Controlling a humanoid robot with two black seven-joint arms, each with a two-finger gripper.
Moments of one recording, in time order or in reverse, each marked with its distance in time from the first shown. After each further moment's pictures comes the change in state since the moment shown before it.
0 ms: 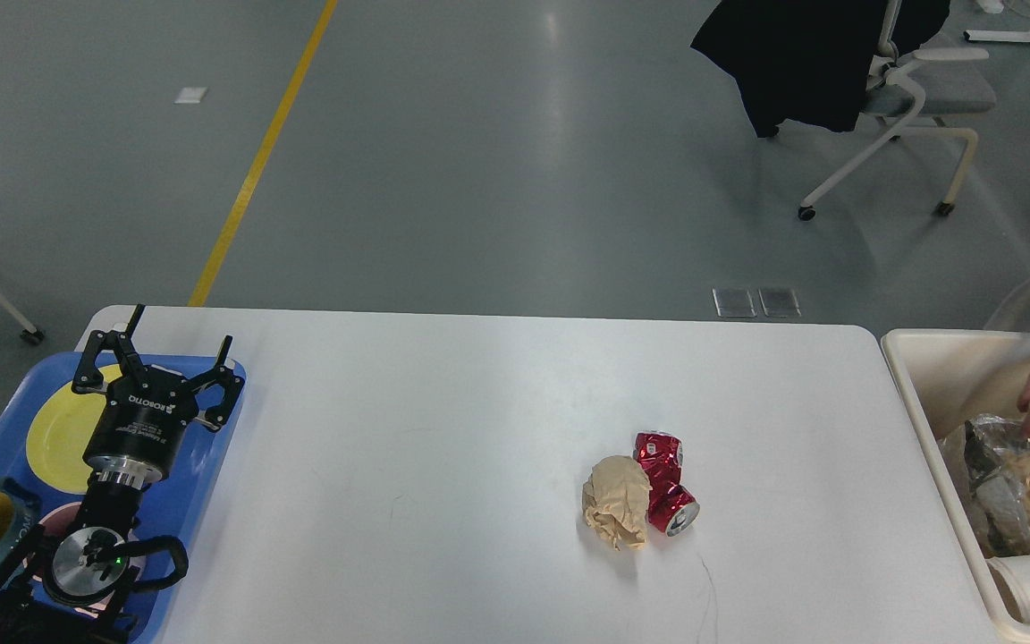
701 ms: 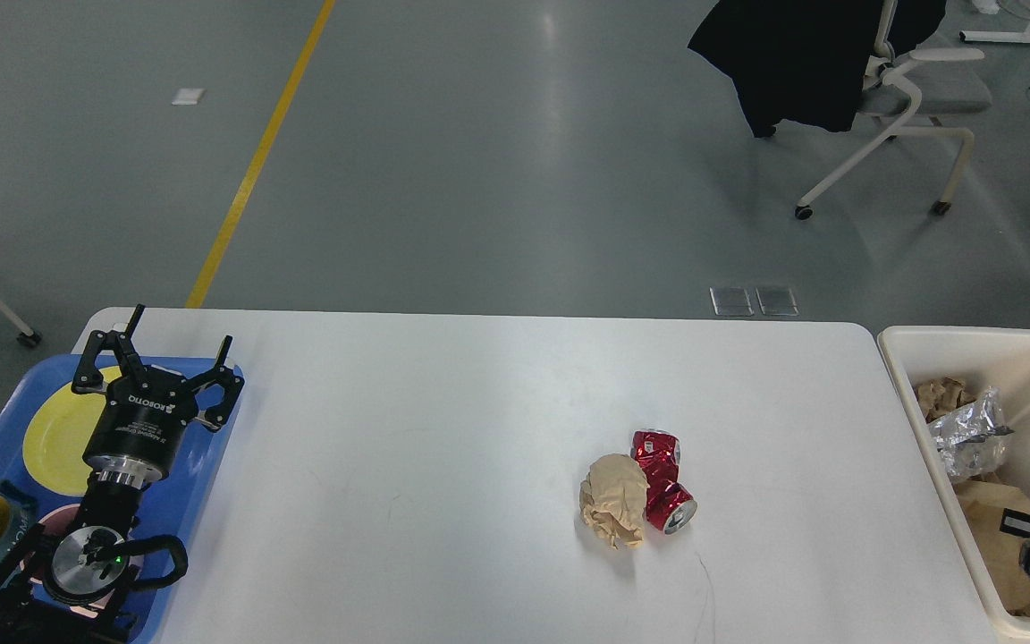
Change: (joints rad) left arm -0.002 0.000 0.000 0.000 0.000 0.000 0.000; right arm -0.670 0.343 0.204 -0.639 0.016 -0.213 -0.005
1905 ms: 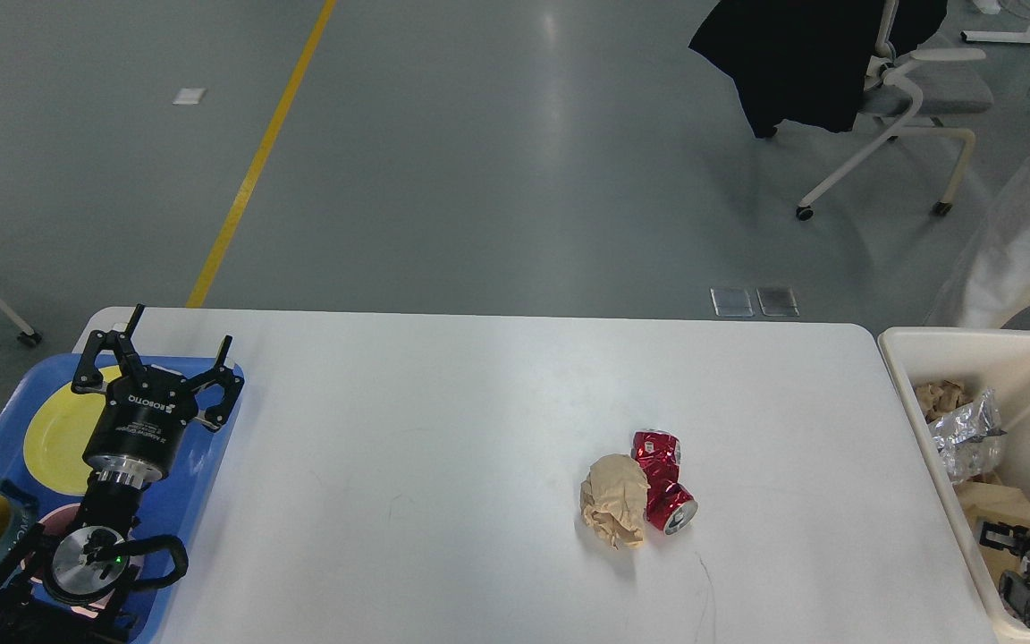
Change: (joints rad) left arm 0.000 0.000 0.000 0.000 0.000 0.000 0.000; right arm 0.004 -0.004 0.009 0.057 0.000 -0.106 0.004
